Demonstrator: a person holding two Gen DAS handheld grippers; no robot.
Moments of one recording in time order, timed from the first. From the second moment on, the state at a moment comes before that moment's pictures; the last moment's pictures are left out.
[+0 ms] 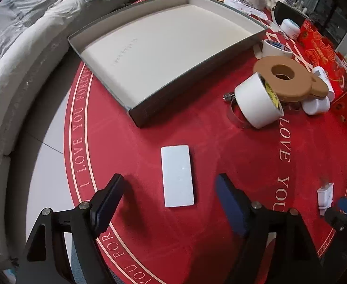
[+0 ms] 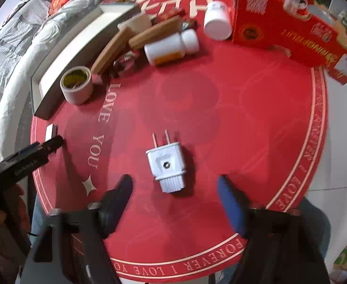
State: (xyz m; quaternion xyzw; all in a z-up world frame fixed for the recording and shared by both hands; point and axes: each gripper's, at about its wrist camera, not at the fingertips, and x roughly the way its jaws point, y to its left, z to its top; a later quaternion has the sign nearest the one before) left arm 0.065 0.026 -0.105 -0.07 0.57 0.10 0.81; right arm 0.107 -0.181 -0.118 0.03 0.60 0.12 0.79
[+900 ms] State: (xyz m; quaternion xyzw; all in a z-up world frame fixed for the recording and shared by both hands) left arm 0.058 -0.005 -0.064 -0.05 0.58 0.03 0.81; right arm 0.104 -0.141 -0.100 -0.03 0.58 0.12 0.80
